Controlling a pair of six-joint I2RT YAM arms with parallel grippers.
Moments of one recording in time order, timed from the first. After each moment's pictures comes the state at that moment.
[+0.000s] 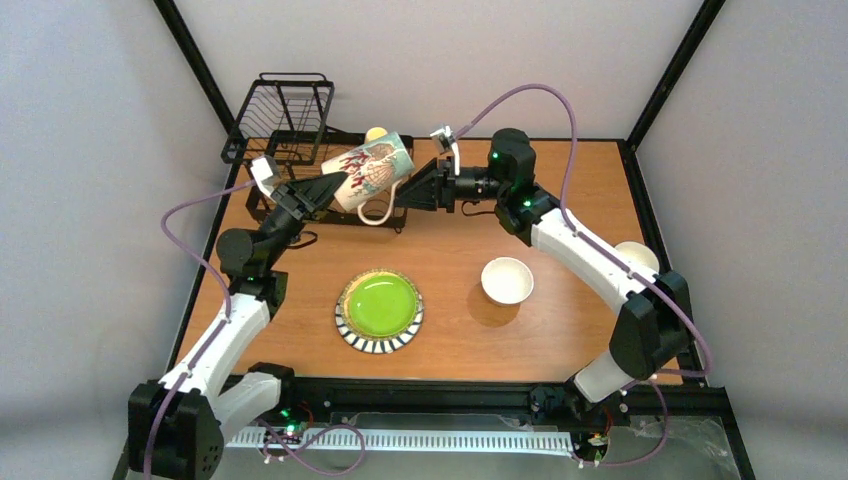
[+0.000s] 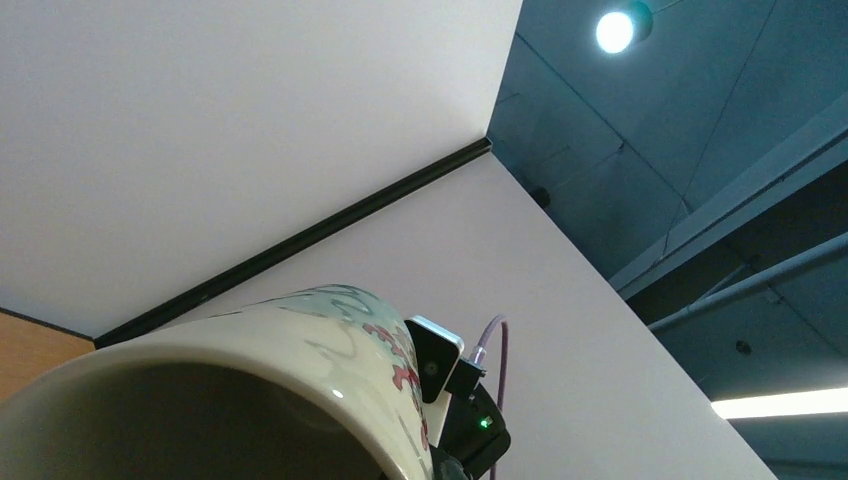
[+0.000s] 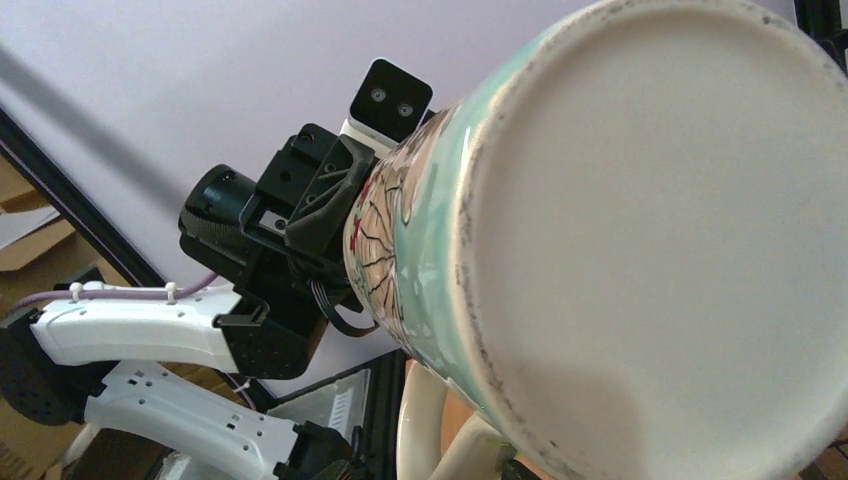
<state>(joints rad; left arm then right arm) -0.17 0.98 0.60 0.94 0.54 -1.52 0.58 1.54 1.32 0.22 -1.00 0.44</state>
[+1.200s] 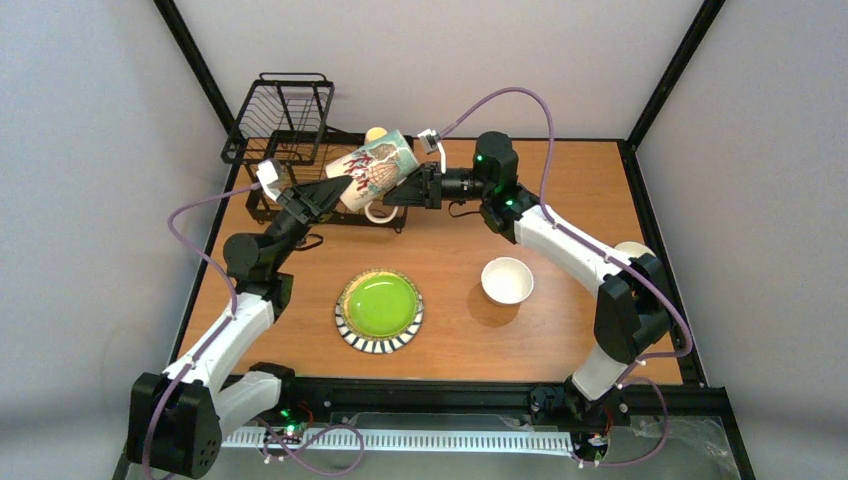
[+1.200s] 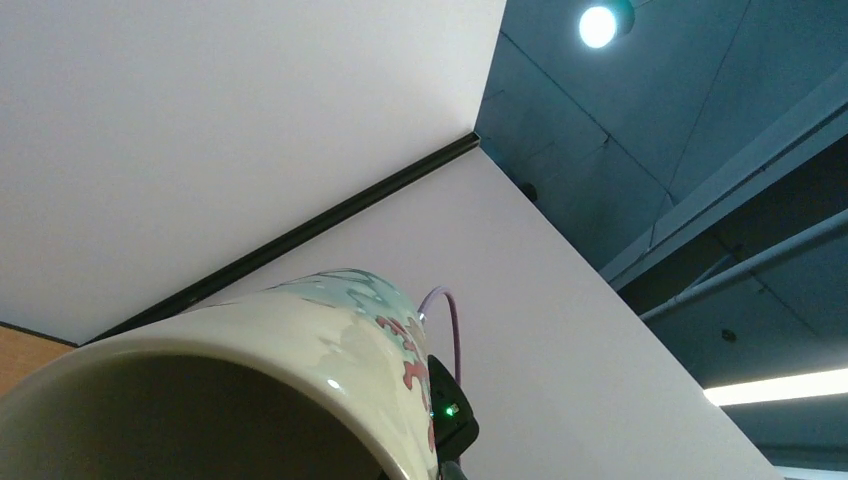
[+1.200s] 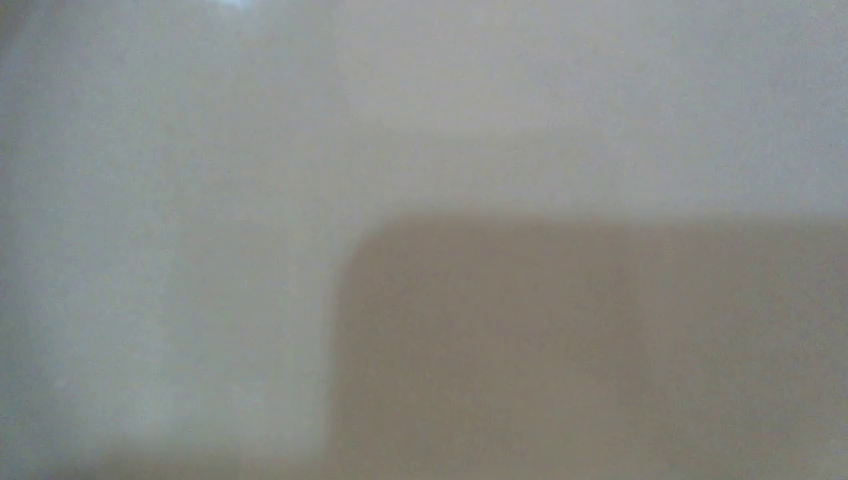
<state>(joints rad) -0.20 1.01 0.56 1.05 0.52 -1.52 0.61 1.66 1.33 0.35 -1.00 0.64</state>
